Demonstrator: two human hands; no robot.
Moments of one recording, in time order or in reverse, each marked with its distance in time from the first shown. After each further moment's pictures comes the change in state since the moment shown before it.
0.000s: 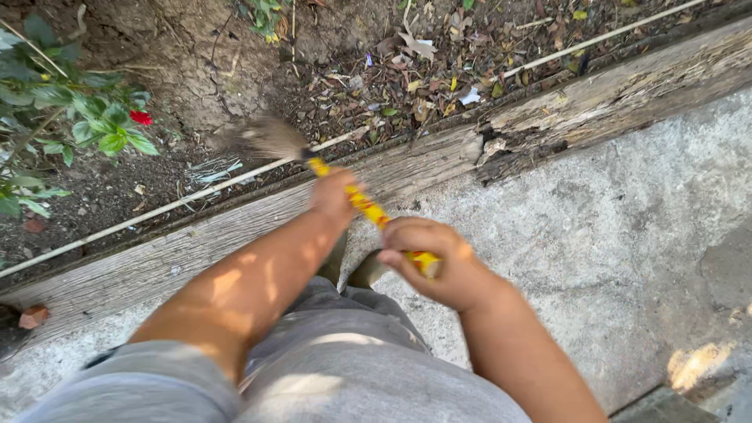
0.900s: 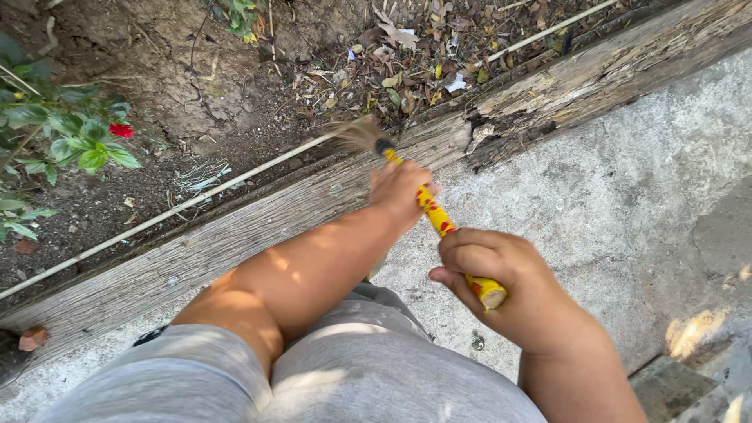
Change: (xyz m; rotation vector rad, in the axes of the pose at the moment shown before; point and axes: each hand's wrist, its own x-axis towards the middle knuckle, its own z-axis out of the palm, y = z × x) left_hand -0.100 -0.017 0.132 1.615 -0.312 0.861; right_hand -0.020 -0.076 -0.052 -0.304 0.016 0.165
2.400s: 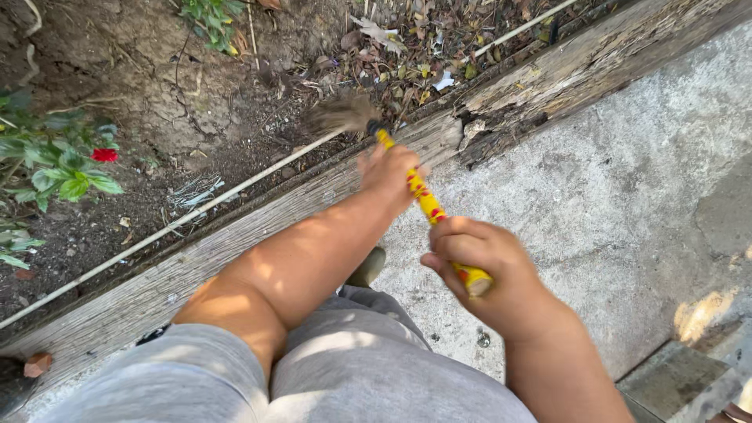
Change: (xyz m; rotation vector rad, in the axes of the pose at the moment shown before) left_hand 0.042 -0.009 0.016 0.085 0.026 0.007; right_hand 0.000 0.026 0.006 -0.015 0.156 -0.029
